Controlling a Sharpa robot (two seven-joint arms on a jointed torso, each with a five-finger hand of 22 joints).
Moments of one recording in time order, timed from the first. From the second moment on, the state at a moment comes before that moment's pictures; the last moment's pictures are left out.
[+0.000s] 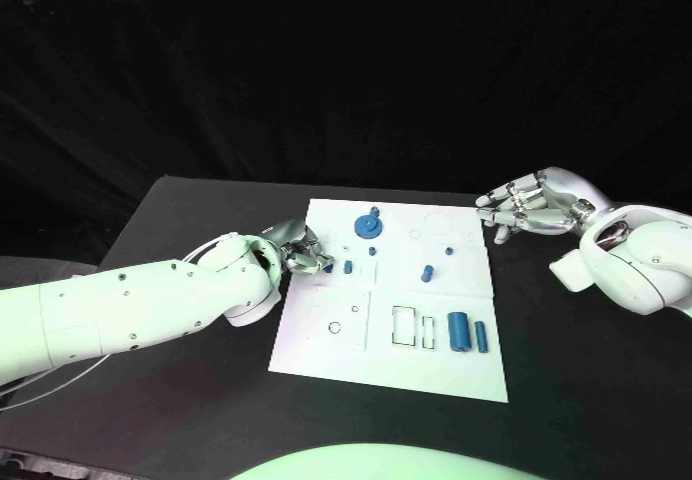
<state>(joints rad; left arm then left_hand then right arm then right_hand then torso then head) 1.09 -0.89 -0.03 1.59 -1.27 -0.42 -0.46 1.23 -0.22 0.63 0.17 0.05 1.03 0.03 0.47 0.67 1.40 -0.05 0.96 0.87 1.46 -0.10 1.56 1.31 0.05 1.47 0.00 1.44 1.31 1.33 -0.94 -0.13 1.52 -0.72 -0.32 0.11 1.33 -0.12 0.20 0.16 0.36 1.04 0.15 0.10 0.15 1.29 0.07 0.13 0.35 1.41 0.01 0.16 0.56 0.19 1.34 0.11 0.18 0.23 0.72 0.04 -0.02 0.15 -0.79</state>
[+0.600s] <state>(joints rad) 1.09 -0.89 -0.03 1.60 -1.28 -0.40 -0.47 1.21 -0.25 0.63 0.15 0.05 1.06 0.02 0.44 0.64 1.41 -0.06 0.97 0.88 1.47 -0.11 1.56 1.31 0.05 1.47 0.00 1.44 1.31 1.33 -0.94 -0.13 1.52 -0.72 -0.32 0.11 1.33 -0.12 0.20 0.16 0.36 1.04 0.15 0.10 0.16 1.29 0.07 0.13 0.35 1.41 0.01 0.16 0.56 0.19 1.34 0.11 0.18 0.22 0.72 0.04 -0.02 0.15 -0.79</state>
